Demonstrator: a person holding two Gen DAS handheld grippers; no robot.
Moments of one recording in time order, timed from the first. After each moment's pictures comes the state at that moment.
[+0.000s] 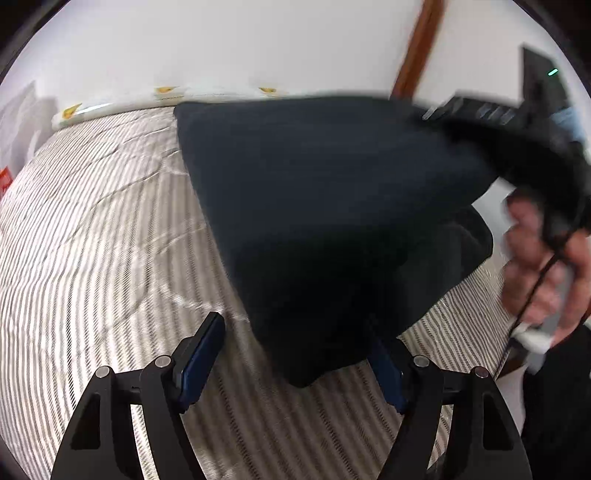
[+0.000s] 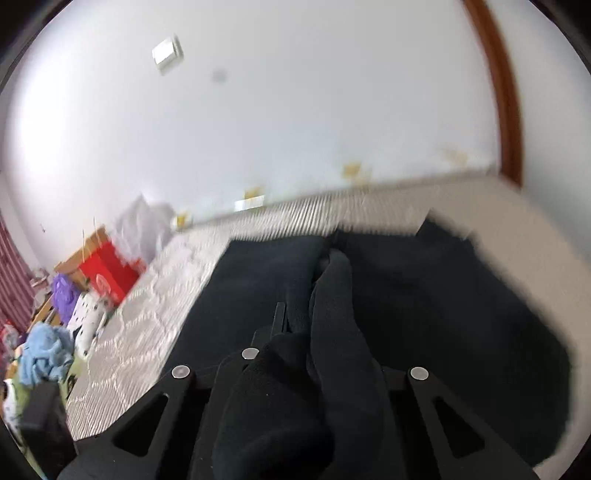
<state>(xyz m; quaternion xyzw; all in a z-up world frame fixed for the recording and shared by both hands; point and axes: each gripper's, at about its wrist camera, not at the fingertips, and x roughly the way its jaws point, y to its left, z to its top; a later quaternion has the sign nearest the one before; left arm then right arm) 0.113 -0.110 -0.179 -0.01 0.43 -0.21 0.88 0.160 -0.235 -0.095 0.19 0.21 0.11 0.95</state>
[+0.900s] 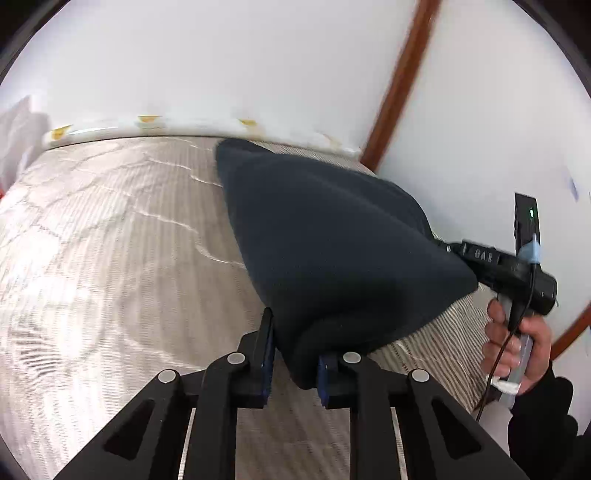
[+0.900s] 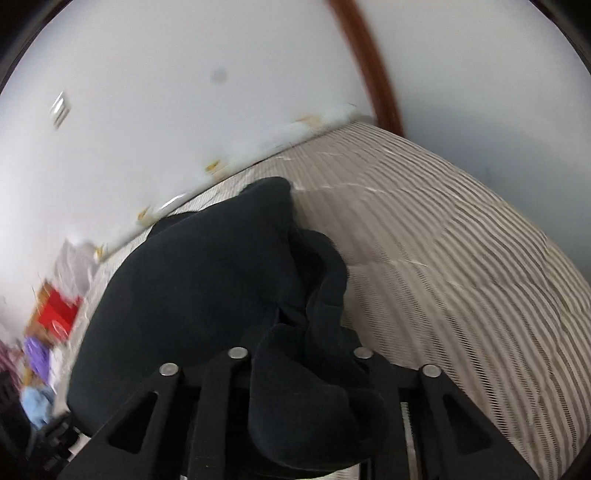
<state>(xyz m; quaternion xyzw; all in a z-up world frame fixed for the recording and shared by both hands) 0.135 -0.127 -0.162 -0.06 0.37 -0.22 0.90 0.147 -0.330 -0.194 0.28 0.30 0.02 0.91</state>
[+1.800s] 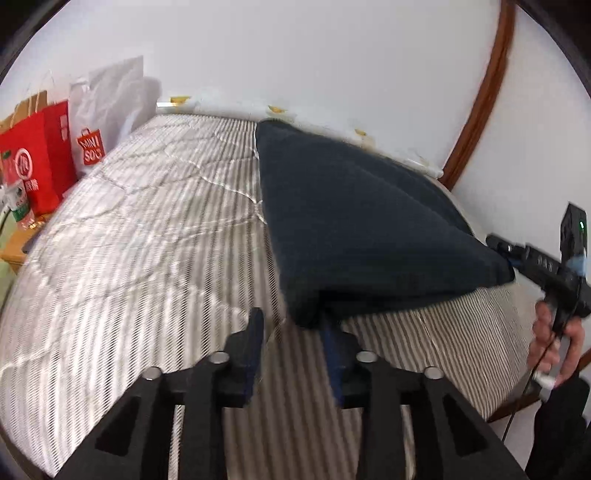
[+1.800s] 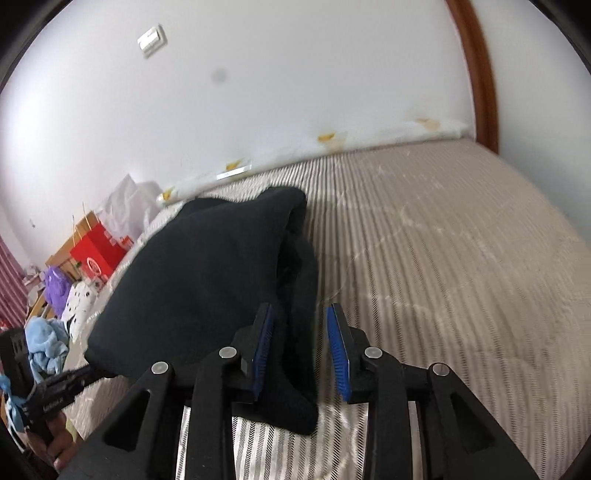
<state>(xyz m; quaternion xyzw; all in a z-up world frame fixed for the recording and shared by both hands) 0.086 0.032 -0.157 -0.08 0.38 -0.11 0.91 0.130 -0.225 -0.141 0.21 0.28 0.11 0.93</state>
